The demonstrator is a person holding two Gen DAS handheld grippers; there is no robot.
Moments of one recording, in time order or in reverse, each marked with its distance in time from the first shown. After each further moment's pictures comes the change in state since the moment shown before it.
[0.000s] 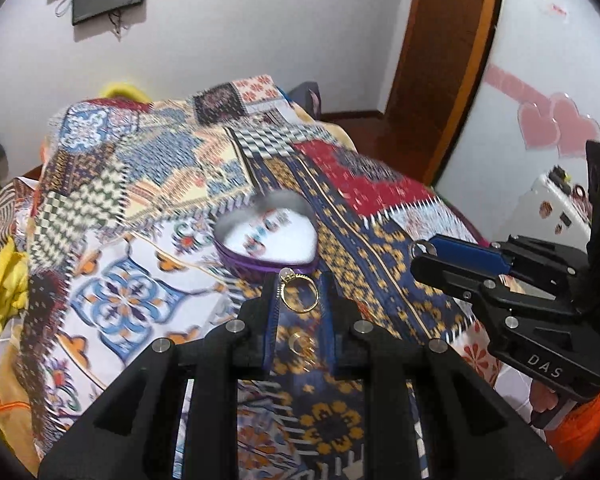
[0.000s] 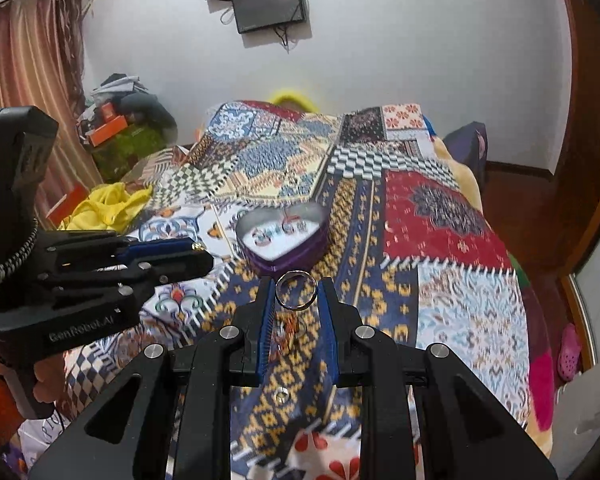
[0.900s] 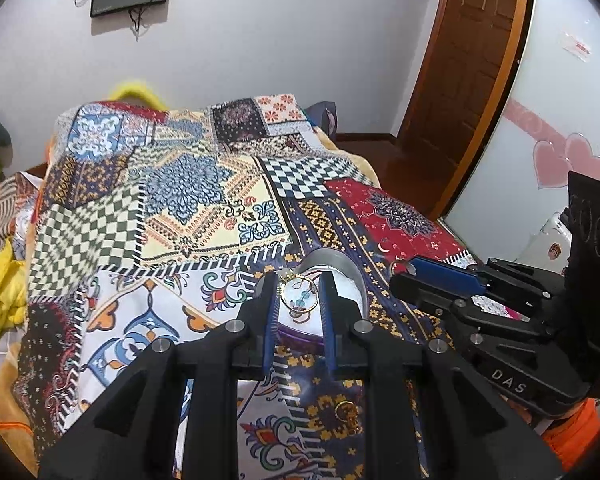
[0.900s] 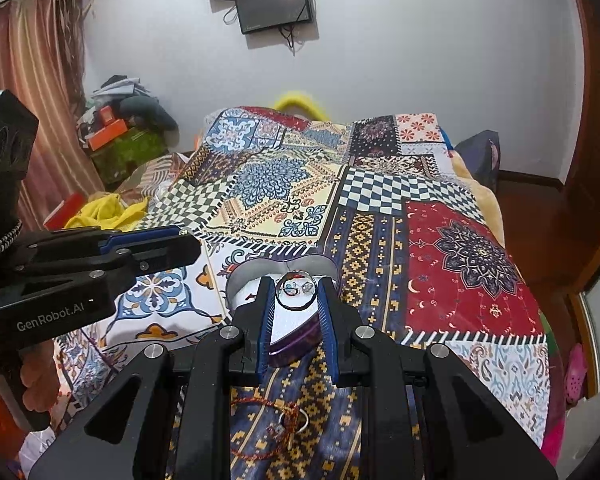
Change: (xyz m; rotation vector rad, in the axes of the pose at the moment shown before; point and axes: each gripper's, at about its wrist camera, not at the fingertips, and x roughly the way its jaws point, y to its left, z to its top) left arm 0.026 0.044 0.041 -0.079 -0.033 -0.009; right arm 0.048 0.000 0.040 -0.016 0.004 0.019
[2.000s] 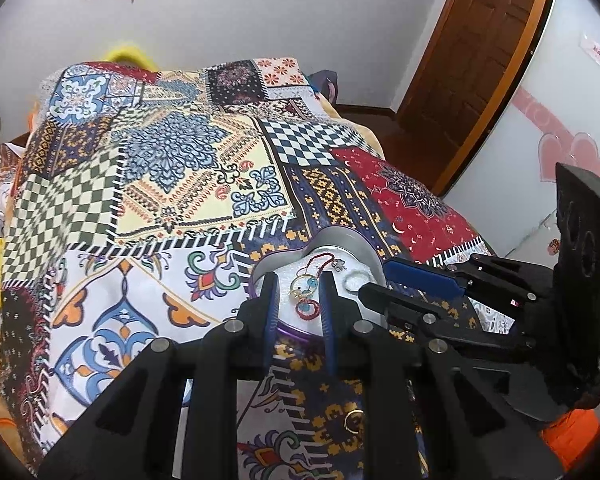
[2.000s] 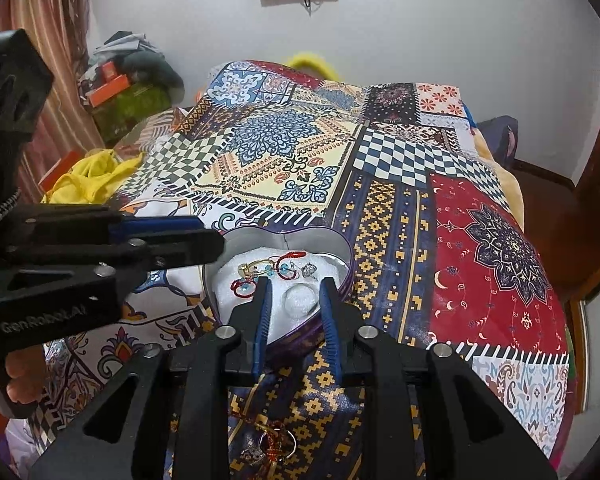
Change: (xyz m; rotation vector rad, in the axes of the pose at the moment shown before) left arm 0.036 0.013 0.000 -0.042 0.109 -0.029; right arm 0.043 -0.001 -0.001 -0.068 0.144 0.011
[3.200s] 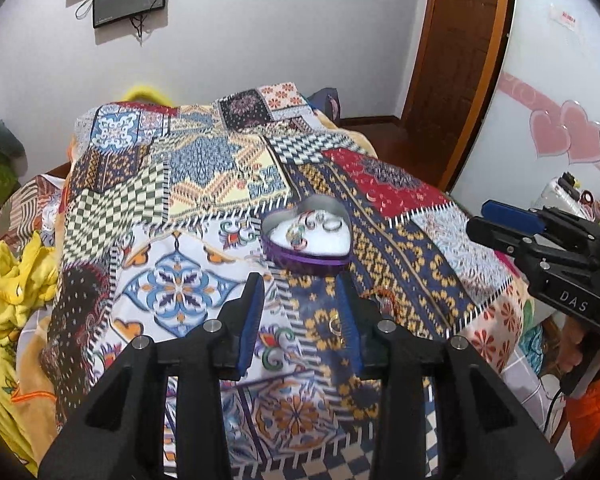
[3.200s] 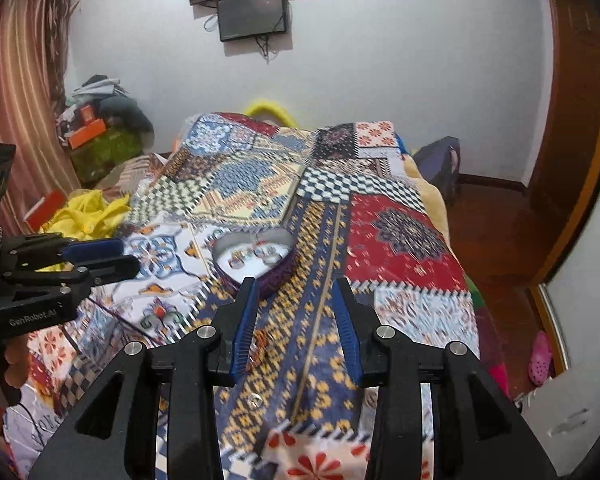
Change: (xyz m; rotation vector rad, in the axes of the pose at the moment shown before) left arm -0.089 -0.035 -0.061 0.104 -0.069 0.102; right arm -0.107 0.003 -0.039 0.078 -0.148 -0.153
